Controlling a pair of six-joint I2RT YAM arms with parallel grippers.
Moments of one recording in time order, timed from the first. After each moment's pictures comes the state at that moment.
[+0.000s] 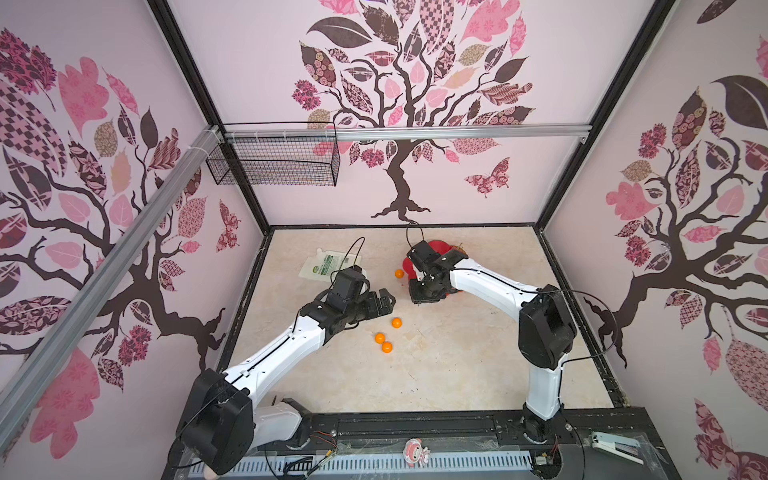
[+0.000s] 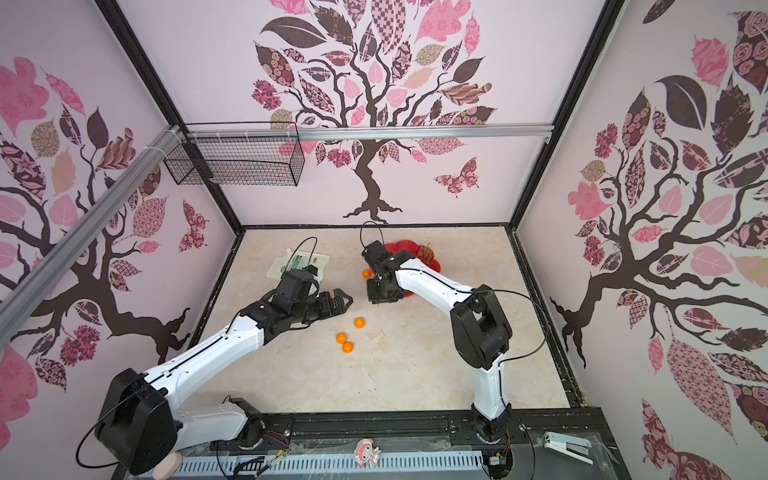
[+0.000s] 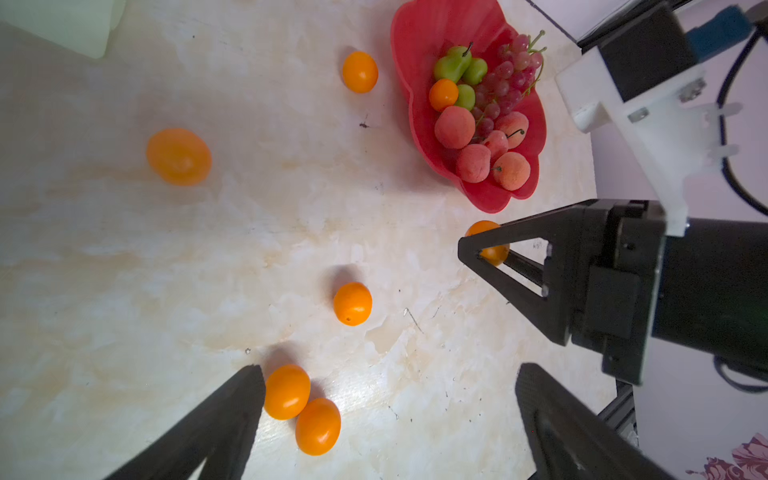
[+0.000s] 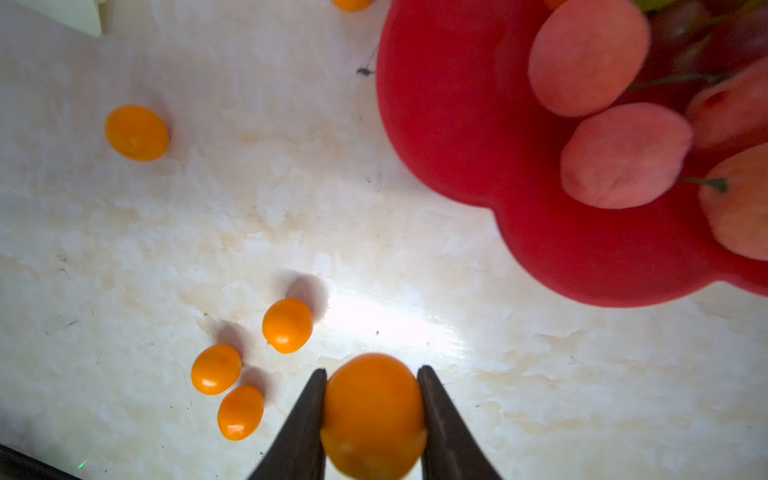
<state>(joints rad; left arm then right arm) -0.54 1.28 0.89 -0.37 0.17 -0.71 0.64 1.93 1.61 -0.89 -0.04 0.52</state>
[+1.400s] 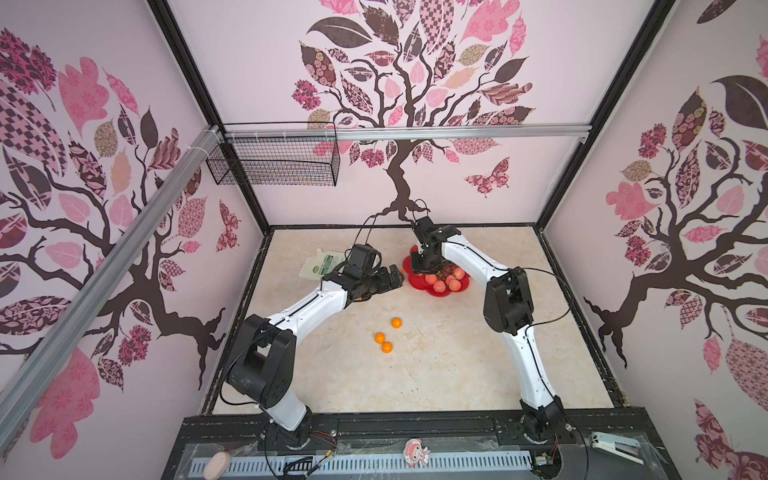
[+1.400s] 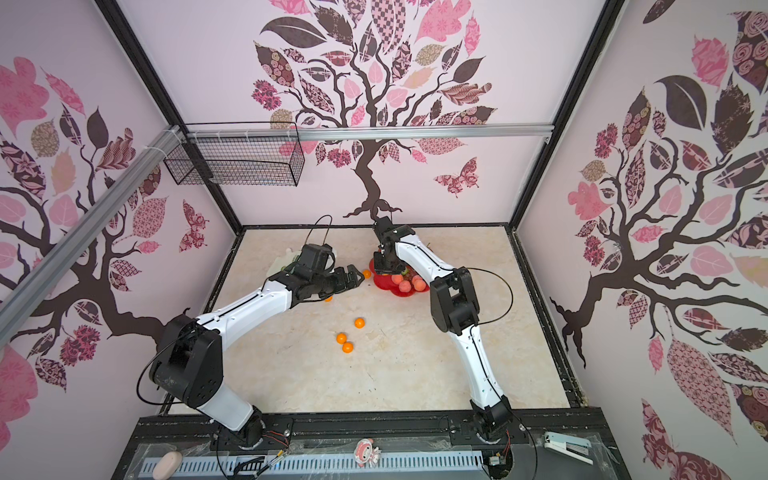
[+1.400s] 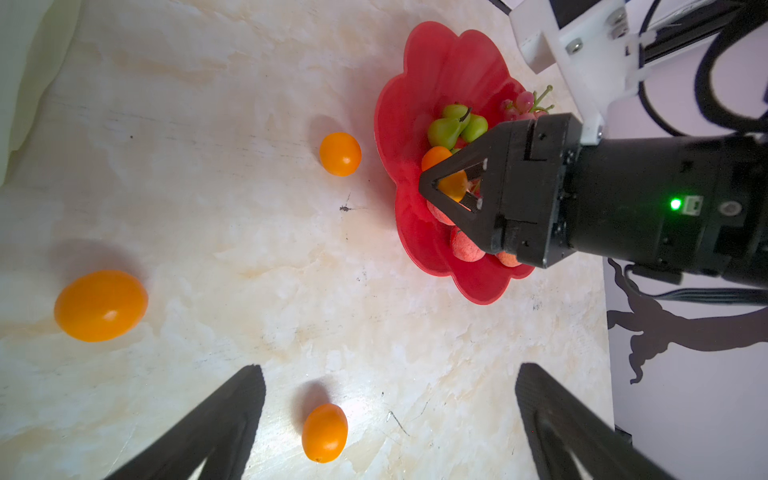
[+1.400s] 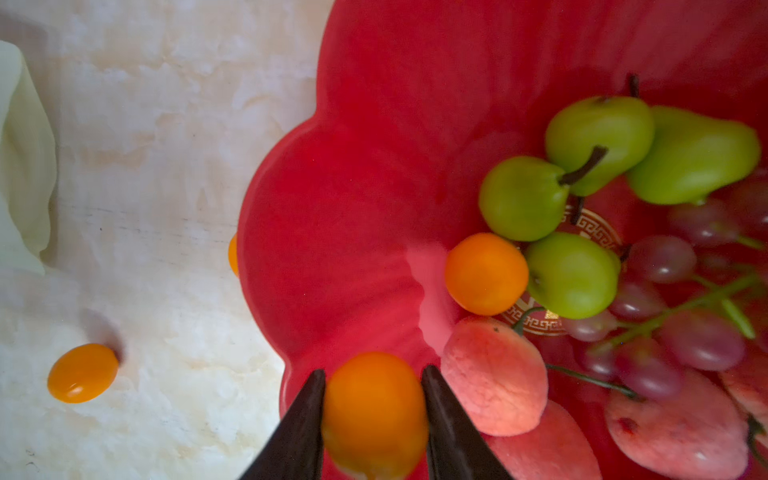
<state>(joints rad) -0.48 1.62 1.16 -0.32 0.22 -0.68 0.49 2.38 2.17 -1.01 -0.06 0.43</state>
